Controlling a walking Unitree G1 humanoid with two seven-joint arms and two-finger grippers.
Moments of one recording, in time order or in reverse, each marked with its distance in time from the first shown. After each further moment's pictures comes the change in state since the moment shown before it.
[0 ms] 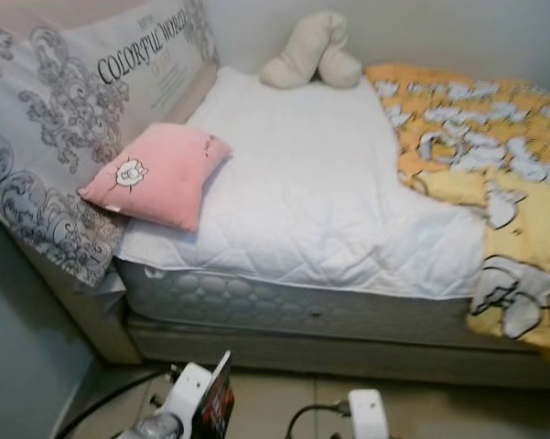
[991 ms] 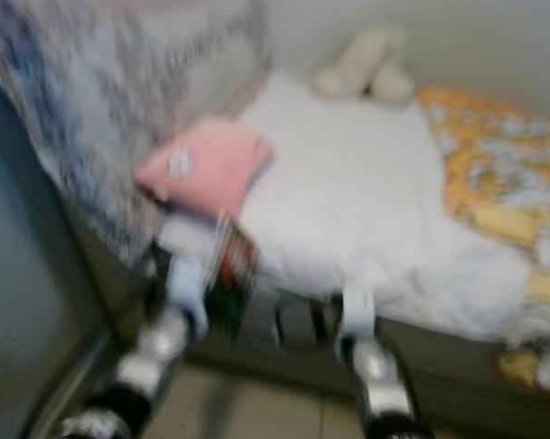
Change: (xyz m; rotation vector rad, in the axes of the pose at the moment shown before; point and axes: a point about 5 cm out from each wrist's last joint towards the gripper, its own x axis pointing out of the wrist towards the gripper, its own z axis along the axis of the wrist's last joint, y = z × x) left arm -0.023 0.026 0.127 -0.199 -0.569 0.078; right arm -0.018 0.018 0.132 0.075 -0.535 0.140
